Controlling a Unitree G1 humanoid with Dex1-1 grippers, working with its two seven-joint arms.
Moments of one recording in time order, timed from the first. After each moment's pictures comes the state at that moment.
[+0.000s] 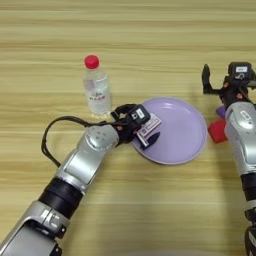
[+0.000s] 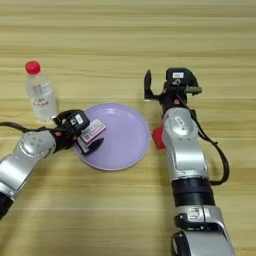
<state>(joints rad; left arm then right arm) -0.35 0.21 -0.39 0.21 0.15 0.30 -0.49 -0.39 -0.09 -0.11 0.17 0.02 0.10 -0.06</state>
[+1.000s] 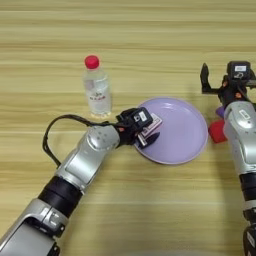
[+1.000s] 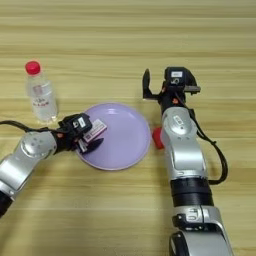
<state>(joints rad) -0.36 0.23 -0.43 0.24 0.15 0.27 -0.54 -0.39 -0.08 -0.10 0.15 0.01 0.13 -0.06</state>
